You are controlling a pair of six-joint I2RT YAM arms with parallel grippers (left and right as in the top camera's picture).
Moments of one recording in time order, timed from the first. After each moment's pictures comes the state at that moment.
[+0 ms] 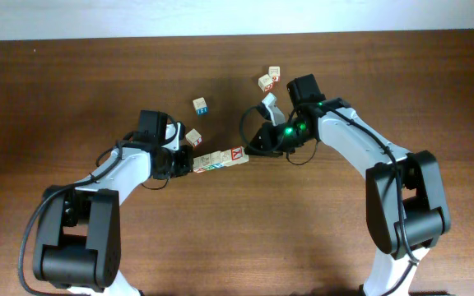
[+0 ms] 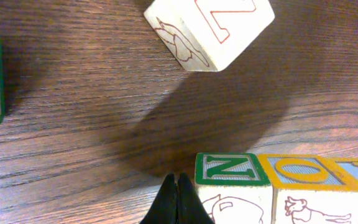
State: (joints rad) left arm -0.14 1.81 0.98 -0.40 0.34 -0.25; right arm 0.30 1.99 1.38 -0.67 -0.88 0.16
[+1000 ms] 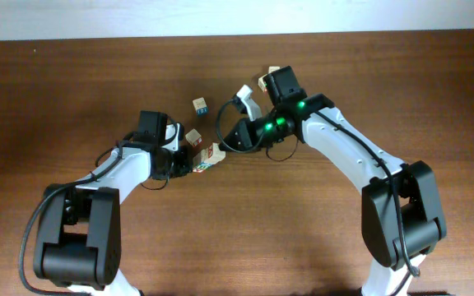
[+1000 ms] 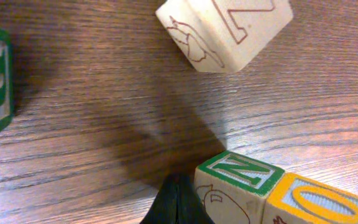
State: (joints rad) left arm -0.14 1.82 0.98 -0.40 0.33 -0.25; right arm 0.42 1.95 1.46 -0.64 -0.93 0.21
